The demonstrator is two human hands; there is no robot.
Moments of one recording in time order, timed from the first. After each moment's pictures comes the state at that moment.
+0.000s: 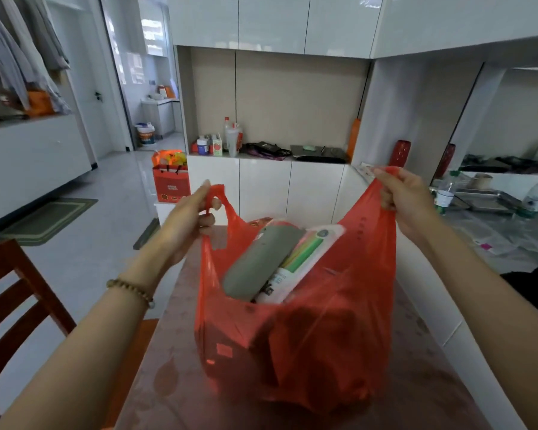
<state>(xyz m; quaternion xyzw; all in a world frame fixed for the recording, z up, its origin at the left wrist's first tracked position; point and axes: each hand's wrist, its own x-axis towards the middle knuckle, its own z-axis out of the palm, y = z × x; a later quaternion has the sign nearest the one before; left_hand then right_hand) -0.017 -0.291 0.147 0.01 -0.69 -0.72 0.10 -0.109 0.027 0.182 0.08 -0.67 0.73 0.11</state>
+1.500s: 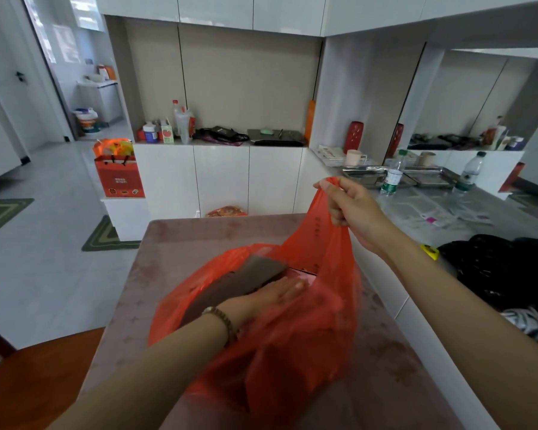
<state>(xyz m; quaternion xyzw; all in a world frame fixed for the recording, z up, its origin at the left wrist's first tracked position) -0.057 -0.110 0.024 -0.21 -0.93 -0.23 -0.21 -0.094 0.051 0.148 0.13 -0.74 0.66 0.03</state>
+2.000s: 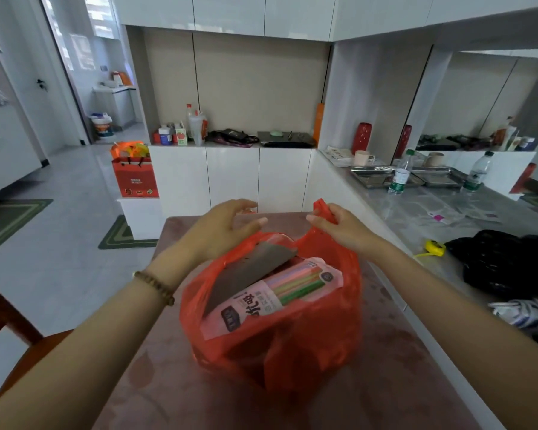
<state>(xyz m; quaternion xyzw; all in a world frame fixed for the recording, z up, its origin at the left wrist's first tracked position) -0.012 -0.207 0.130 -0.14 -0.94 -0.30 0.10 -0.089 0.043 0.098 0.11 -0.88 0.46 0.01</state>
